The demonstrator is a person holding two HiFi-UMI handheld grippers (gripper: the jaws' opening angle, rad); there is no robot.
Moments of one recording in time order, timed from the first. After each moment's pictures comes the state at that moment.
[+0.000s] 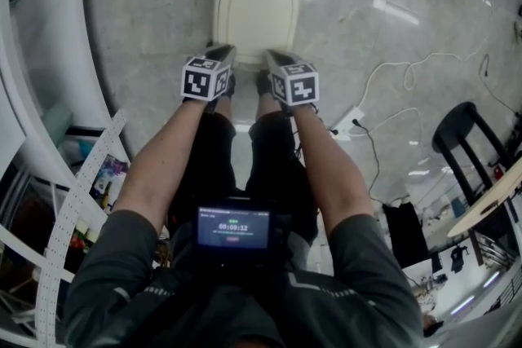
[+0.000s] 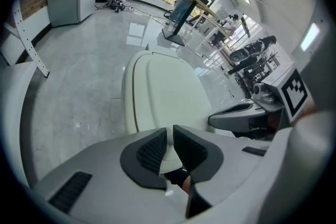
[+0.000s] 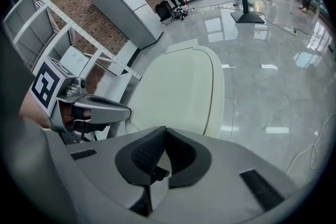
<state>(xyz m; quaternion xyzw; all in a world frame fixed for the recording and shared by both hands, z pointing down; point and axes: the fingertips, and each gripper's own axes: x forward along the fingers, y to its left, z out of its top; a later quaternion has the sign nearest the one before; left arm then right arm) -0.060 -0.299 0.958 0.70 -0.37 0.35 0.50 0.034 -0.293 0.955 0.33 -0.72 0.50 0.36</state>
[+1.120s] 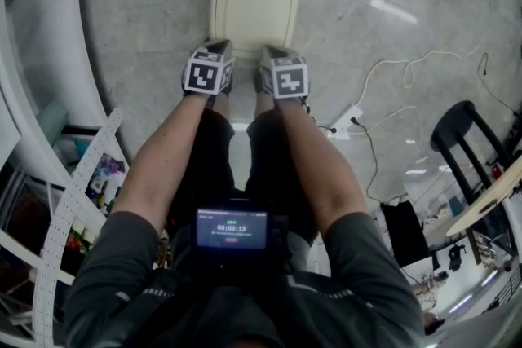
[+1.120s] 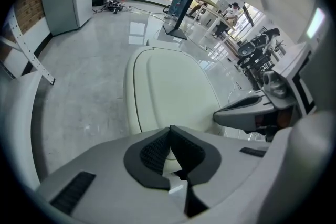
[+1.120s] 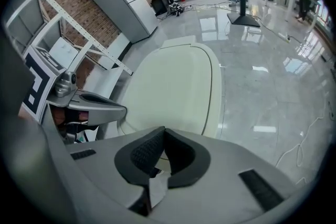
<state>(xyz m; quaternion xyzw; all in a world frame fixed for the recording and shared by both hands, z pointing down) -0.063 -0.299 0.968 0.69 -0.38 0.40 0.47 0.031 -0.297 0.956 0.36 -0.69 0.48 0.41</state>
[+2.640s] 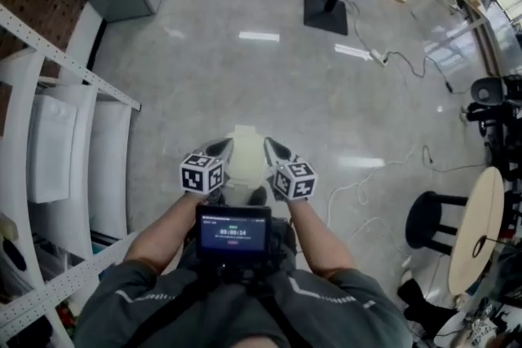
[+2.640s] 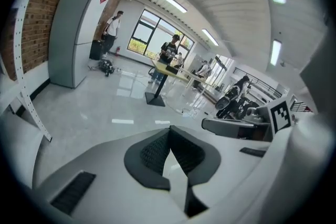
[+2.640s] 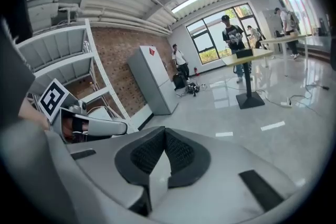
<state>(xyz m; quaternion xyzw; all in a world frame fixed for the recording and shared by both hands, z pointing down) -0.047 -0.427 0.564 0.83 -0.44 0.15 0.33 0.056 -0.432 0.557 0.45 -0.84 0.28 0.11</state>
